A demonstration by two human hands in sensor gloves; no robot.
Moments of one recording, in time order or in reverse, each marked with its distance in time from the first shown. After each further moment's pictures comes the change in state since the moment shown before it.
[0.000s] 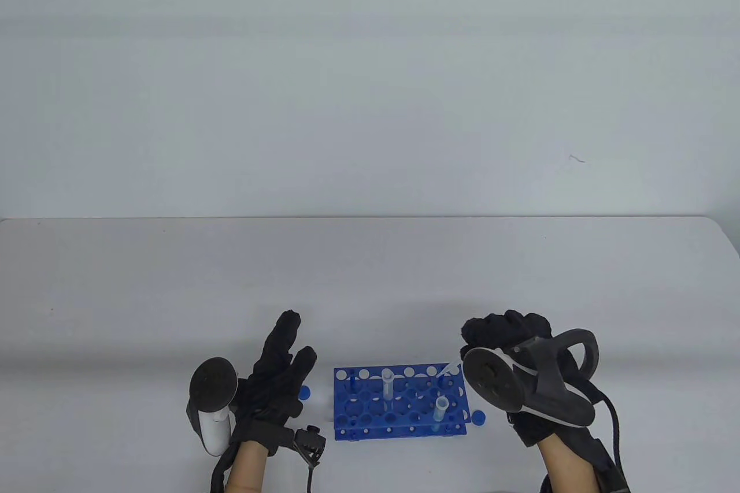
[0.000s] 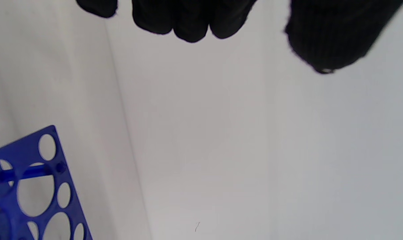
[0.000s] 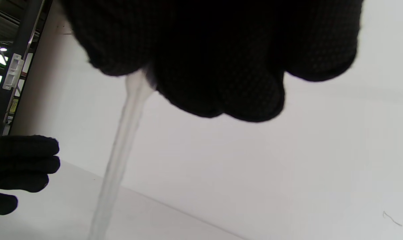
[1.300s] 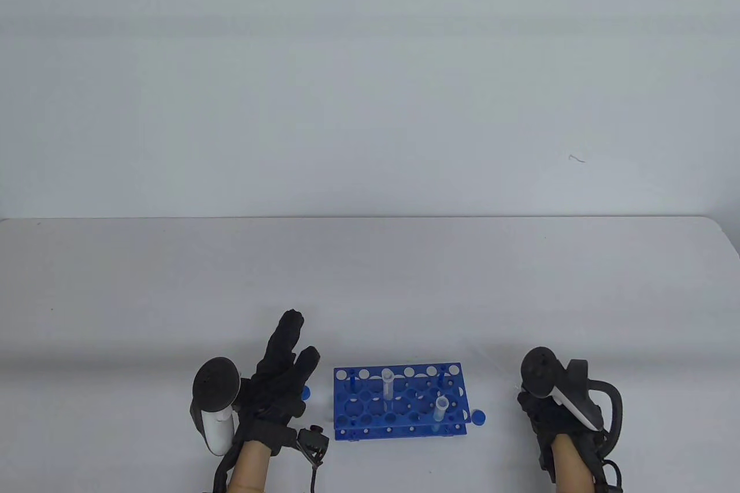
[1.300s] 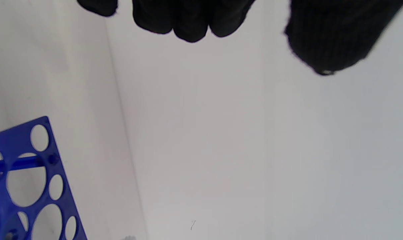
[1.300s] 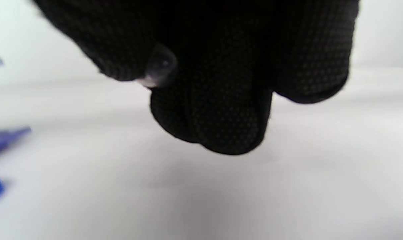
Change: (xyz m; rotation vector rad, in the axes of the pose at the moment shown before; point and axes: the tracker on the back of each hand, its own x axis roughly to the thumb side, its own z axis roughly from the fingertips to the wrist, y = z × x) left_hand 0.001 -0.004 -0.001 -0.004 -0.004 0.022; right_hand -0.101 0.210 0.064 0.435 0.570 -0.229
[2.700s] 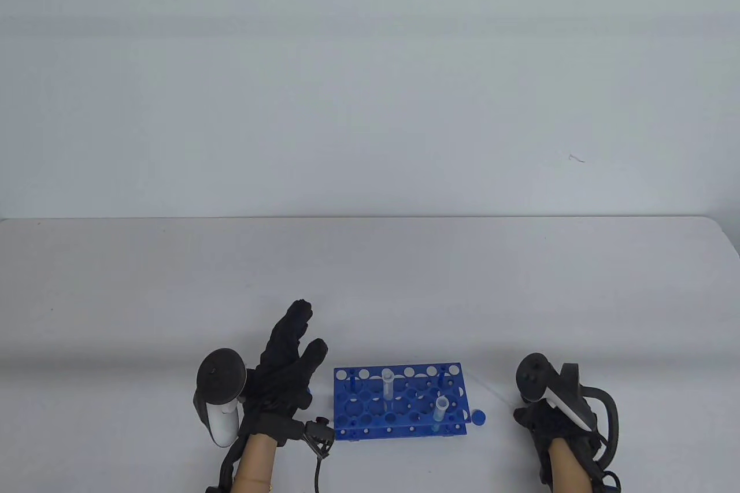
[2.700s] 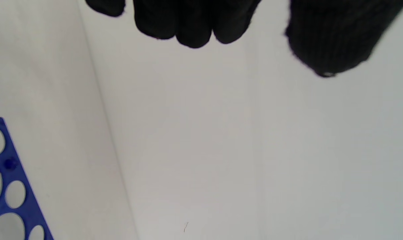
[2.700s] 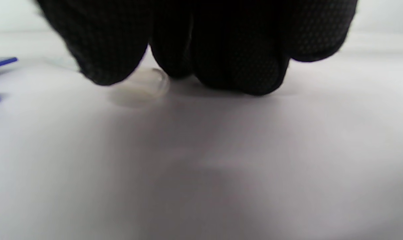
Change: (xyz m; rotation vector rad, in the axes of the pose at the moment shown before) left_hand 0.017 -0.006 -0.002 0.024 -0.052 -0.045; right_hand 0.000 0.034 -0.004 0.226 0.046 0.100
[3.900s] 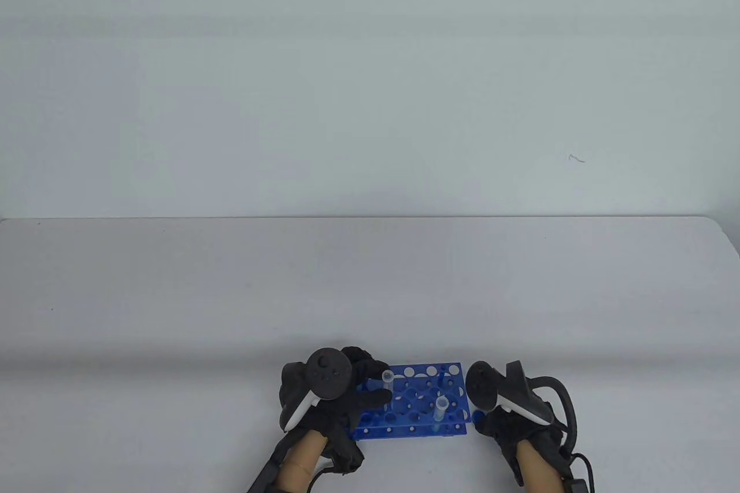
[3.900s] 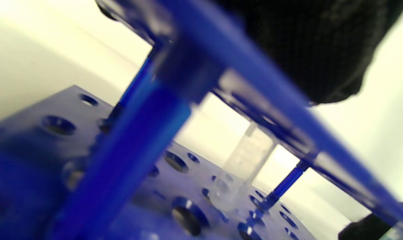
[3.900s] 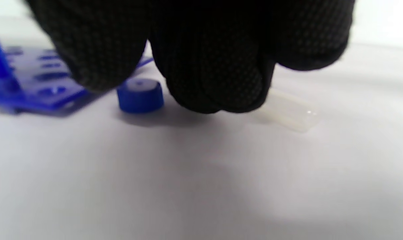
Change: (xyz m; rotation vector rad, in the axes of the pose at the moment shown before) left_hand -0.038 -0.088 -0.023 -0.250 0.014 -0.762; right_hand 0.059 -0.010 0.018 -0.025 -0.269 0.083
